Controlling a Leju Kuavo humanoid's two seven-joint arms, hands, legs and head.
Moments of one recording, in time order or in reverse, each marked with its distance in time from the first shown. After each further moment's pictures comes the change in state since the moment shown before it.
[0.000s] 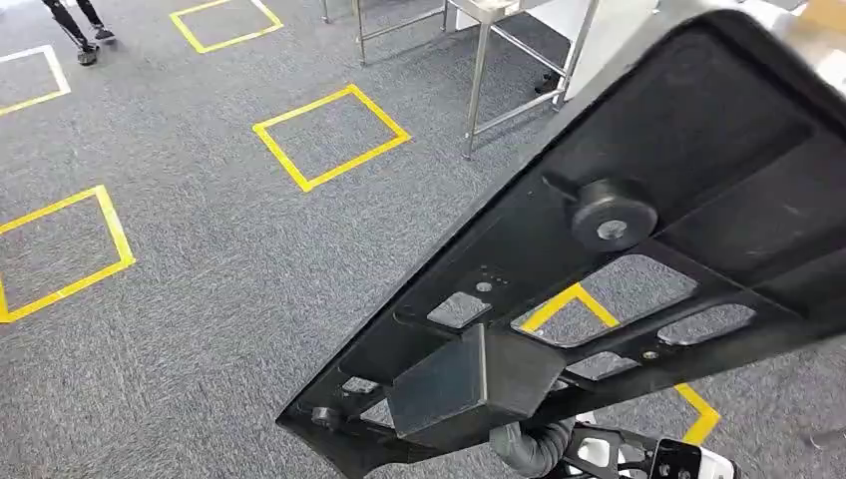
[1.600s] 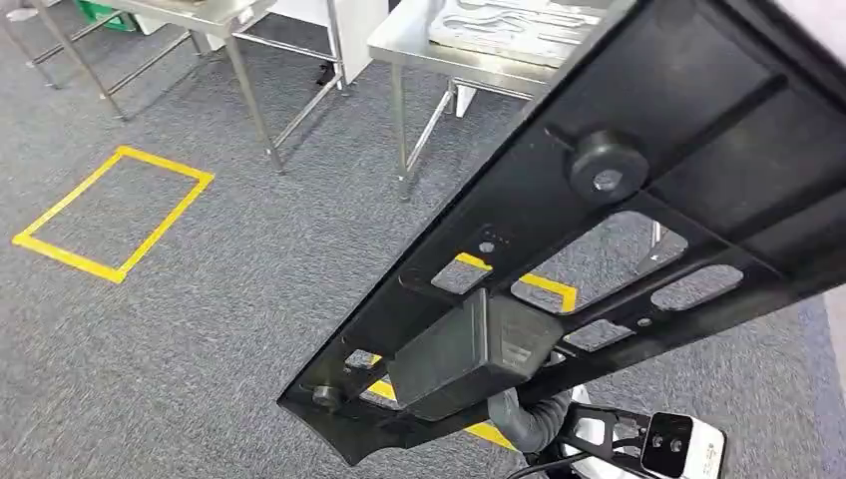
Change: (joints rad) left arm -0.011 -0.019 0.000 0.001 0.006 0.002 0.007; right arm -0.065 -0.018 0.017 0.046 -0.052 -0.040 0.000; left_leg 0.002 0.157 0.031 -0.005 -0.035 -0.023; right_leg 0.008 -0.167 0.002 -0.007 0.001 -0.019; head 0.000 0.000
